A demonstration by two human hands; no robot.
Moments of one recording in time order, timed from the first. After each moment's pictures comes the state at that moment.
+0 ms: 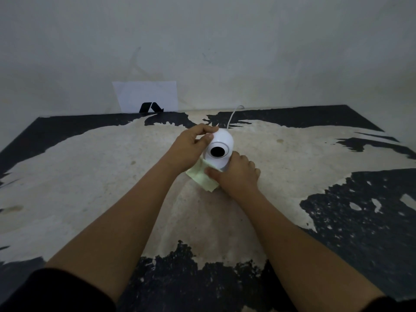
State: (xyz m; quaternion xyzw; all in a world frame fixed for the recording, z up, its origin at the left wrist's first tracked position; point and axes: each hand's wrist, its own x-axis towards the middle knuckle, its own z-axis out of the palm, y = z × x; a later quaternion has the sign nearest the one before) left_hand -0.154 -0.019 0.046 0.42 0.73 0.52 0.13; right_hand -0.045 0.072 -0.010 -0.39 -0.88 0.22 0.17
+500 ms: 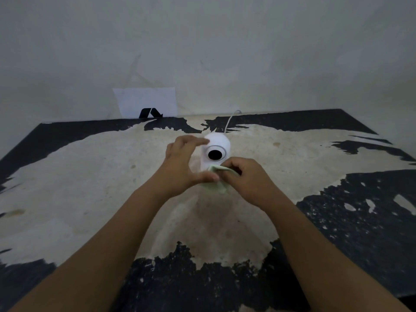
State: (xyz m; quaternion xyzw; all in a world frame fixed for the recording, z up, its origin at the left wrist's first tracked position) left_hand -0.118 -0.069 0.055 0.46 0.81 0.36 0.07; right_hand 0.008 0.070 0.035 -0.18 -0.87 0.42 0.20
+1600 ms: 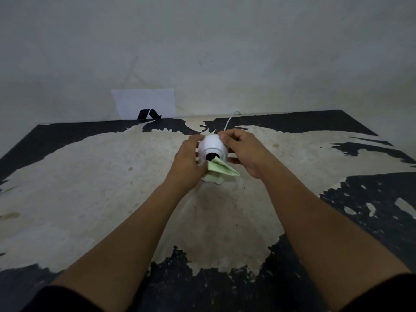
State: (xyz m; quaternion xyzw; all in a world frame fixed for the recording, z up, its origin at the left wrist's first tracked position) left_hand -0.132 -0.018 0.022 0.37 0.78 0.49 0.05; right_hand -0.047 0.118 0.056 -0.23 -0.70 0.65 0.18
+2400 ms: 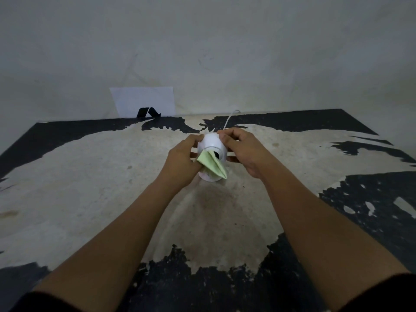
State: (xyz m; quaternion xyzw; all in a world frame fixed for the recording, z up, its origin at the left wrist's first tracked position) left_hand -0.136 -0.029 0.030 0.39 0.80 0.46 0.04; right_hand -0.046 0.118 0.053 -0.23 -0.71 0.65 0.18
